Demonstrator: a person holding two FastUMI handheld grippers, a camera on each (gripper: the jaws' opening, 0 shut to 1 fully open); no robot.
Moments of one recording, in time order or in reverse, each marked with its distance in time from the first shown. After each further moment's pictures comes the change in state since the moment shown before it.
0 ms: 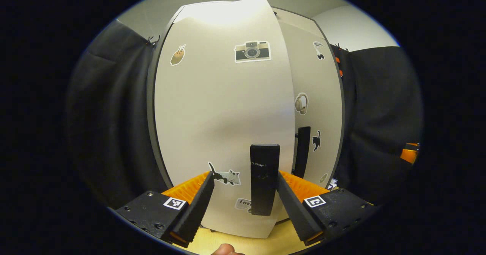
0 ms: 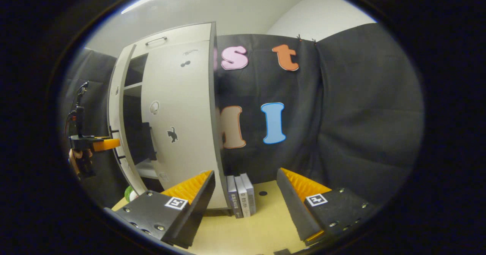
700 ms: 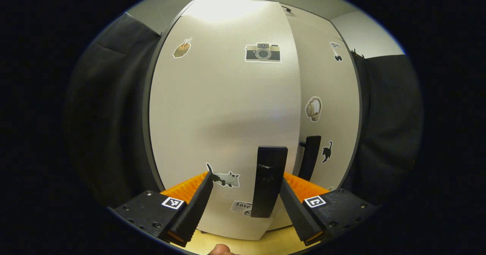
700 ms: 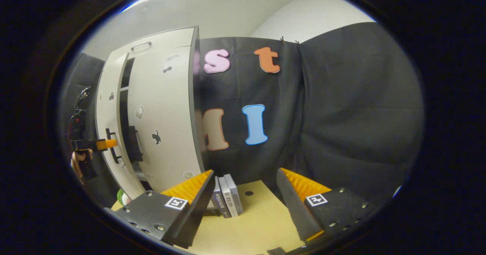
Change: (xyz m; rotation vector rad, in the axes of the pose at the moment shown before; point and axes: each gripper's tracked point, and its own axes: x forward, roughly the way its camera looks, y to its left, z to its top) left arm 0.024 -0.005 0.001 -0.086 -0.015 0.098; right arm -0.018 -0.040 0.004 0.012 -0.022 -0.110
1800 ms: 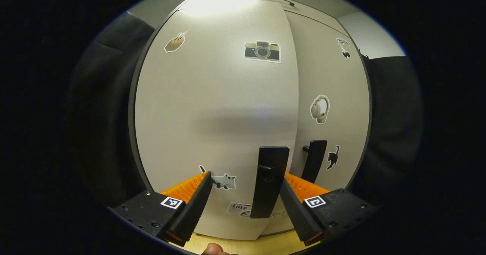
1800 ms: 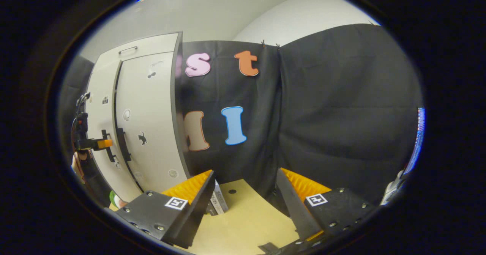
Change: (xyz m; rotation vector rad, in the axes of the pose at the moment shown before) left arm 0.008 -0.004 -0.001 -0.017 0.013 0.009; right arm -0.042 -0.045 -0.001 0.022 -0.011 -0.149
